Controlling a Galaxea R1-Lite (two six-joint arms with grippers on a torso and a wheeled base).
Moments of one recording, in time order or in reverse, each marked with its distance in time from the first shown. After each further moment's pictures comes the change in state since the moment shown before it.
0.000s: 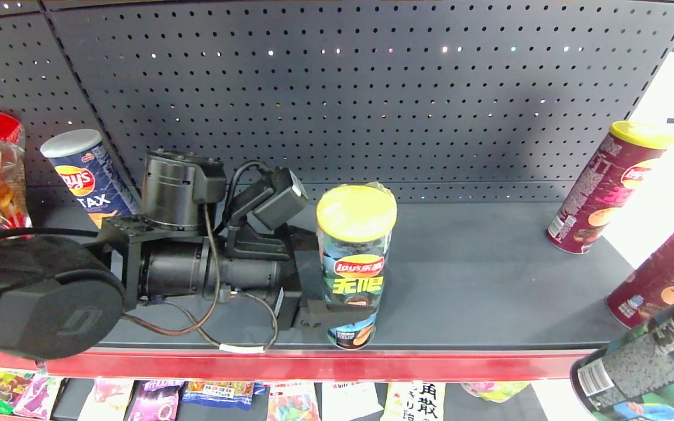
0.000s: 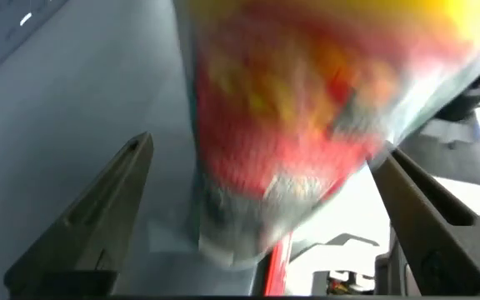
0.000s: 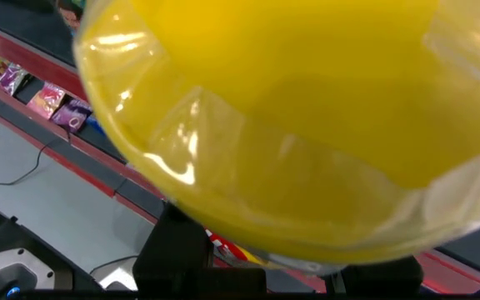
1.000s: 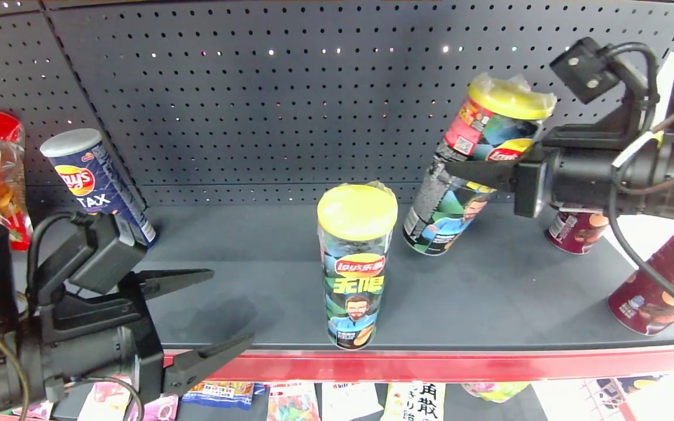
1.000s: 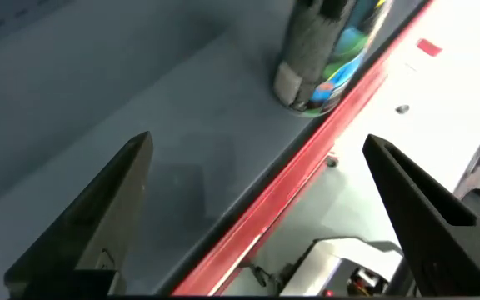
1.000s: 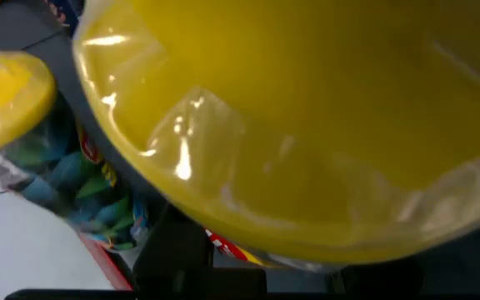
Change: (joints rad) left arm 0.153 -0.452 0.430 -0.009 0.295 -0.096; right arm 0.269 0.822 -0.546 -0.316 -0.017 -0.014
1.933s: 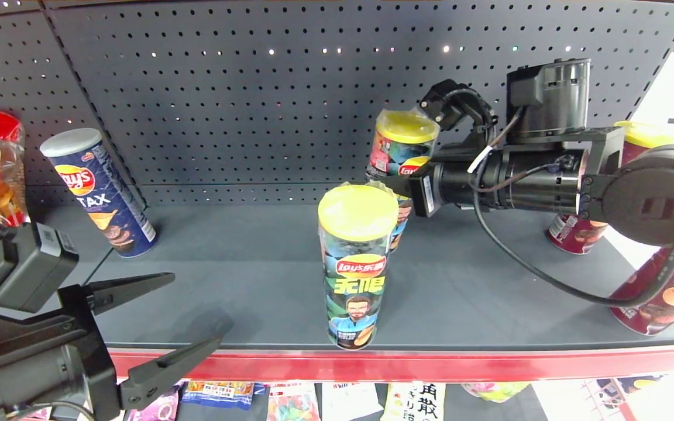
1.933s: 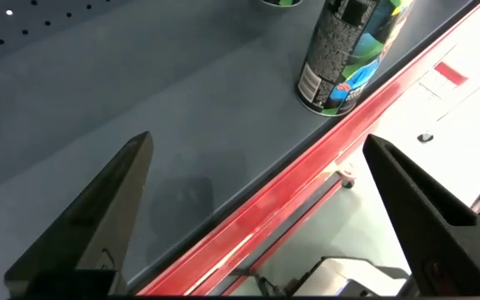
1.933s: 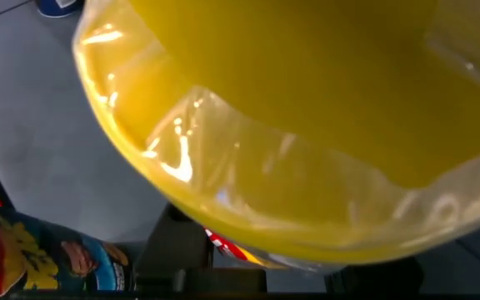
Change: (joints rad) left arm 0.020 -0.141 0.062 0.006 0.077 -0.056; right arm 0.088 0.292 -0.214 0.010 -0.074 -0.037
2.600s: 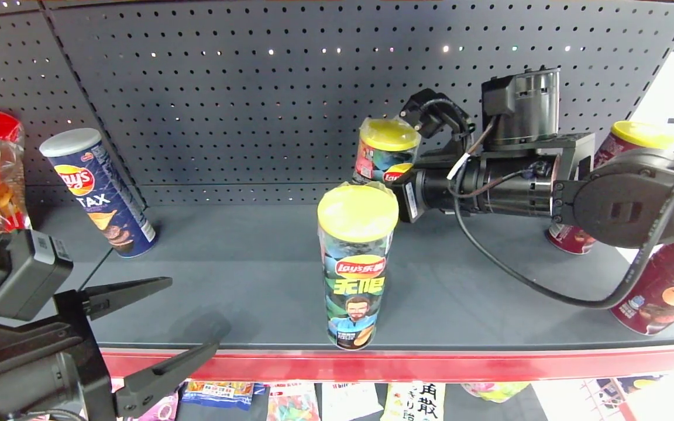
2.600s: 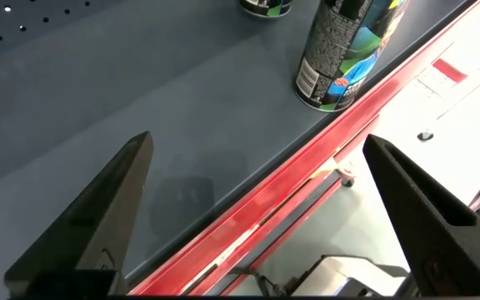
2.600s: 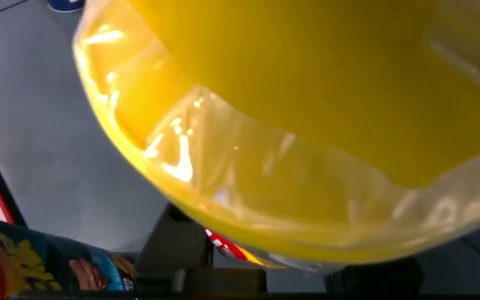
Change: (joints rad) left arm 0.000 -0.016 0.017 0.000 0.000 0.002; right arm 0.032 0.046 -0.029 0.000 -0.006 0.001
